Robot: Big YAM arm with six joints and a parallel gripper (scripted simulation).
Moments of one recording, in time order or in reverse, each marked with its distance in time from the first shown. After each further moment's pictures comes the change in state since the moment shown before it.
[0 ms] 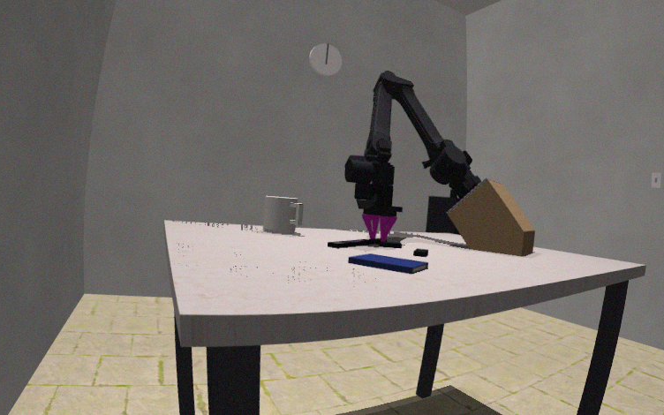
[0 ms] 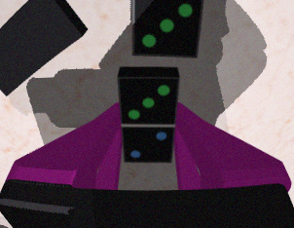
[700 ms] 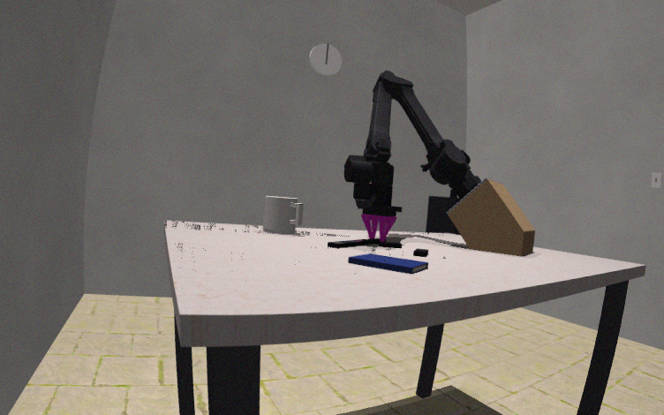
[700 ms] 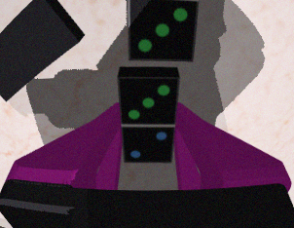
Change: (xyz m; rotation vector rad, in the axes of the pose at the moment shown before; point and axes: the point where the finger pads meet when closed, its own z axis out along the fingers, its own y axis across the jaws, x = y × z) arm -0.002 -0.001 0.000 0.001 -0.001 0.015
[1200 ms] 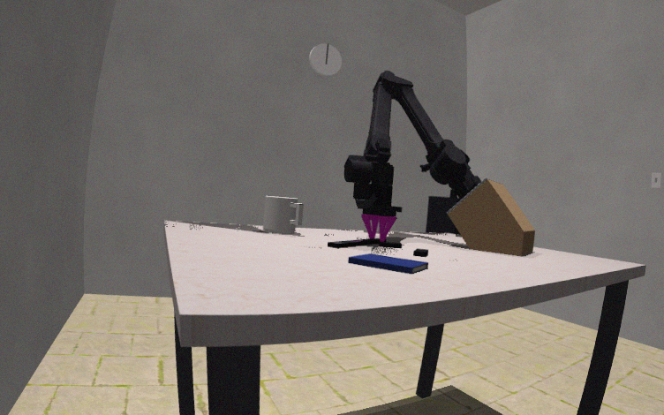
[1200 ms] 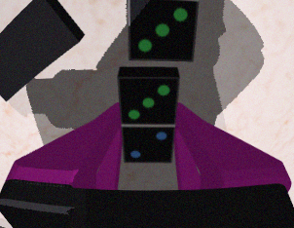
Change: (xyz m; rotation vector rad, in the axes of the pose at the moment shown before) arm 0.000 0.000 0.000 0.000 0.000 0.000
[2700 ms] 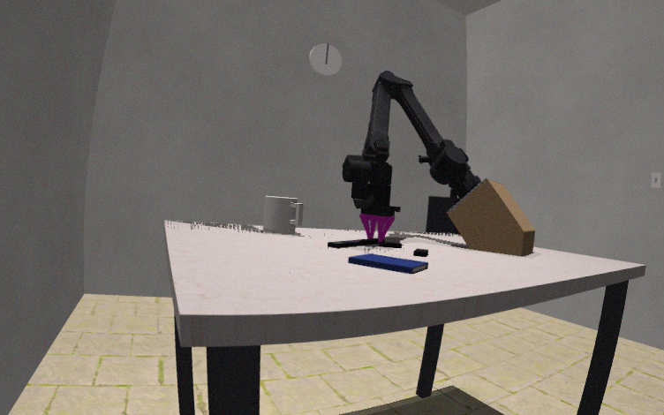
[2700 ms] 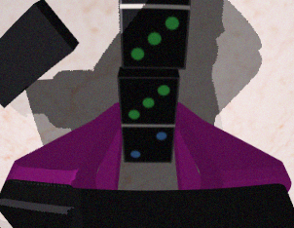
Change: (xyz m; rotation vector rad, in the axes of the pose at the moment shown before) arm -0.004 -0.003 0.000 0.000 0.001 0.005
